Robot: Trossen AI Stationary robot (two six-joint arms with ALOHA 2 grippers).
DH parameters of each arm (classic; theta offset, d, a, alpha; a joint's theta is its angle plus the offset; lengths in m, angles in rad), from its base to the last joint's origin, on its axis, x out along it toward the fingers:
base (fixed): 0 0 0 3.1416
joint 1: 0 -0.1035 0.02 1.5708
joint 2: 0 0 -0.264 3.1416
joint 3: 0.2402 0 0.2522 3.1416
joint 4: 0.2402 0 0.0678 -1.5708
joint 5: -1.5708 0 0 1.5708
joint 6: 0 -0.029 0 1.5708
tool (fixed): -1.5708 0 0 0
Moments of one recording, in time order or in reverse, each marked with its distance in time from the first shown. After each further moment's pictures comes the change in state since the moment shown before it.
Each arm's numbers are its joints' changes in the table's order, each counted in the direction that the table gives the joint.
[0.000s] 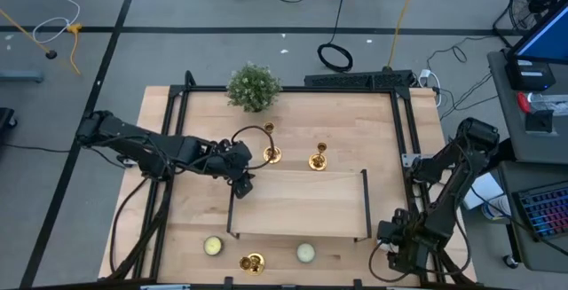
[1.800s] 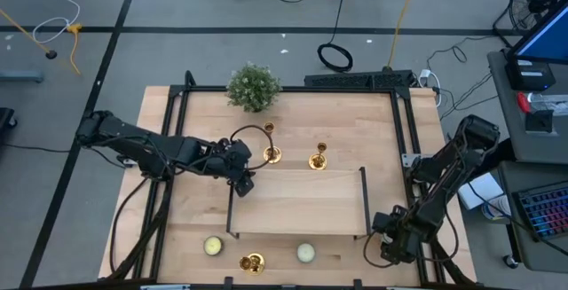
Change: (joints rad) left arm 0.007 0.000 0.000 -0.018 -0.069 0.023; right arm 0.071 -0.042 -0.182 -0.226 -0.061 -0.099
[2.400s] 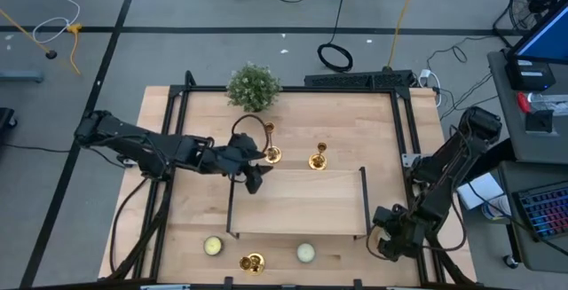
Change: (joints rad) left arm -0.010 -0.027 -0.001 -0.335 -0.047 -0.098; right arm 0.011 -0.131 0.000 -0.035 0.090 -0.059
